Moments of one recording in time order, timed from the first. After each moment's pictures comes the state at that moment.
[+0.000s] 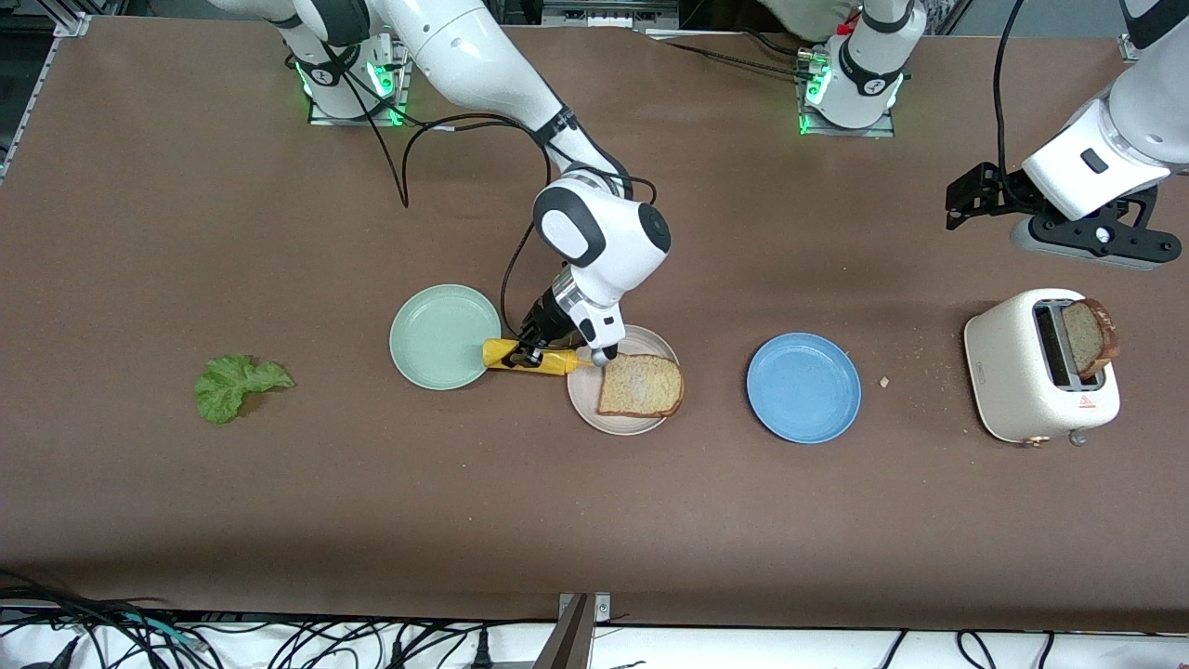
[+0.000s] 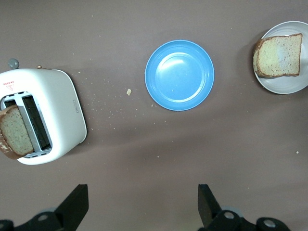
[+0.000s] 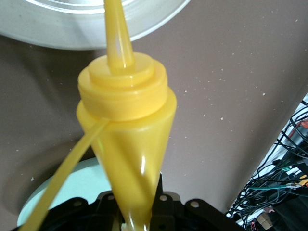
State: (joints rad) left arm -0.01 0.04 -0.11 -1.57 0.01 1.51 0.06; right arm 0.97 0.99 -0.24 -1.10 -0.53 1.77 -0.35
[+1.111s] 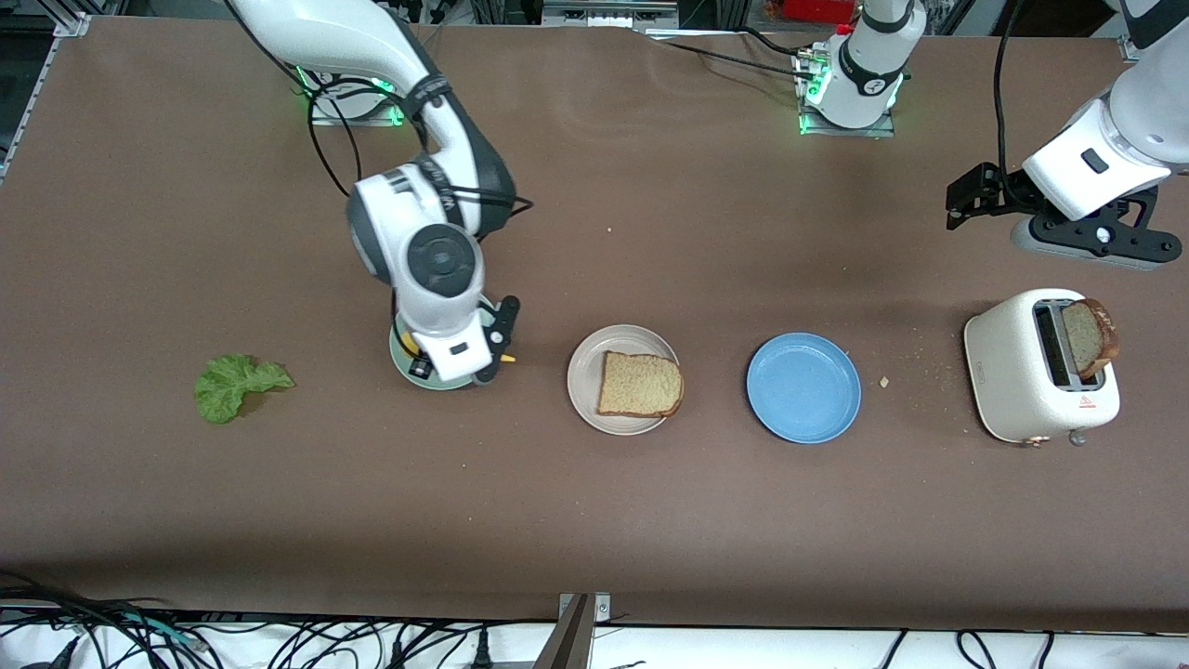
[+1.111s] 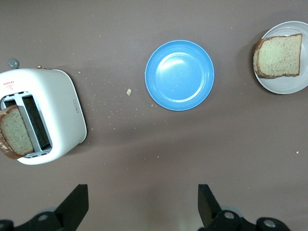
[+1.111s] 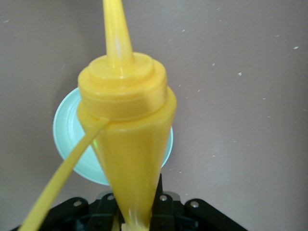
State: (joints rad) left arm -0.01 0.04 -0.11 -1.57 0.01 1.51 0.06; right arm 0.59 0.60 -0.14 -1.38 -0.09 1.81 -0.82
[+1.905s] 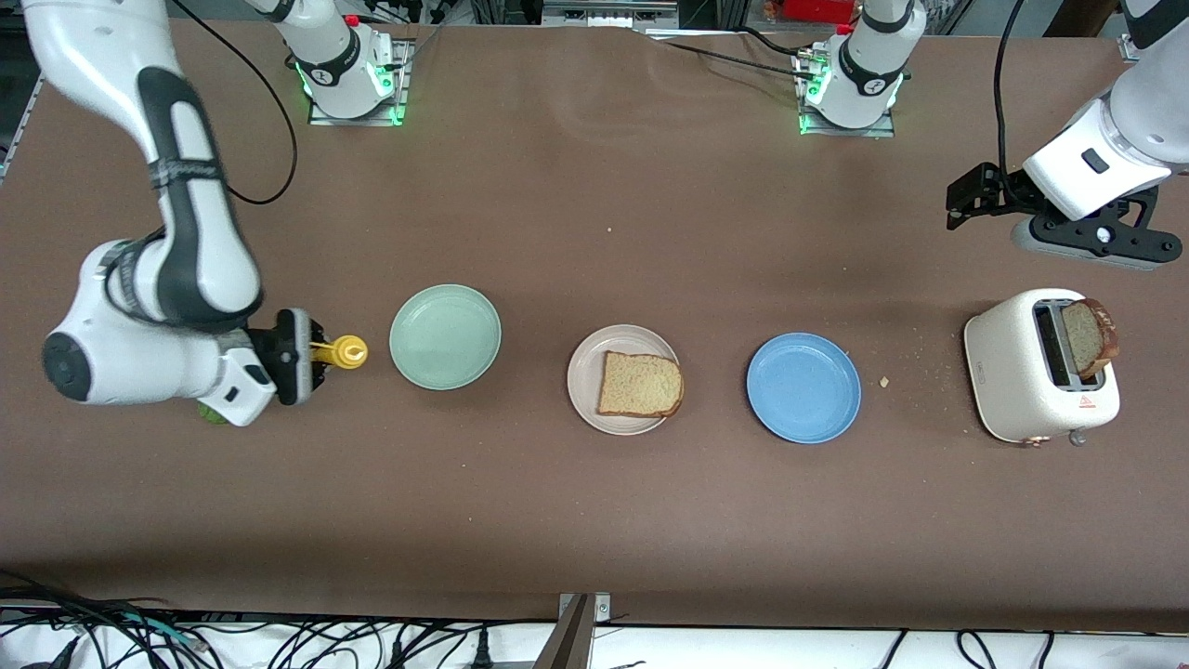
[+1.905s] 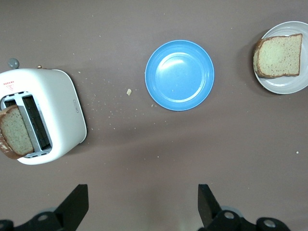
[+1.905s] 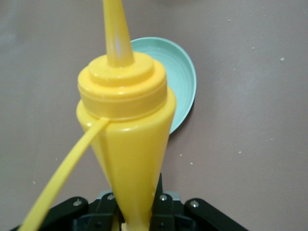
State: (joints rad) left arm -0.01 0.04 -0.11 -1.57 0.01 1.51 0.06; right arm 0.07 0.63 -0.08 -1.48 0.45 1.74 -1.78
